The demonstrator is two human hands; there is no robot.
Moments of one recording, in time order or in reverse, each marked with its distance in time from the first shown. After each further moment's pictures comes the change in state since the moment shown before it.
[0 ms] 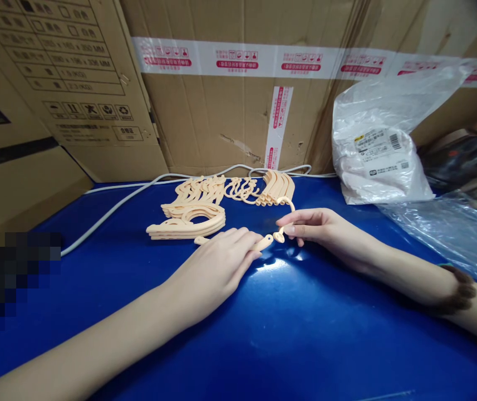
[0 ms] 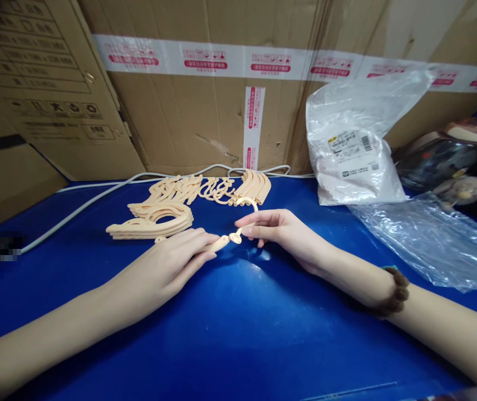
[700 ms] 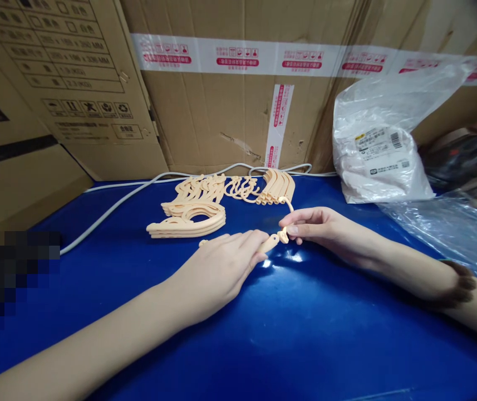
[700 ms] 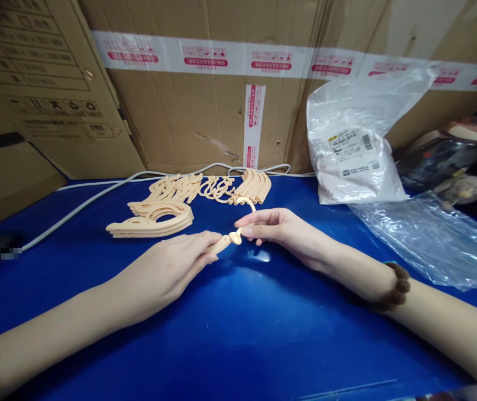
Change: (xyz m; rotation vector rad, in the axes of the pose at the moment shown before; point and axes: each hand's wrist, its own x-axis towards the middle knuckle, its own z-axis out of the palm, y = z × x) left_hand -0.001 0.003 0.001 0.081 -0.015 0.063; right_hand -0.002 -0.007 0.000 0.142 -0.092 0.048
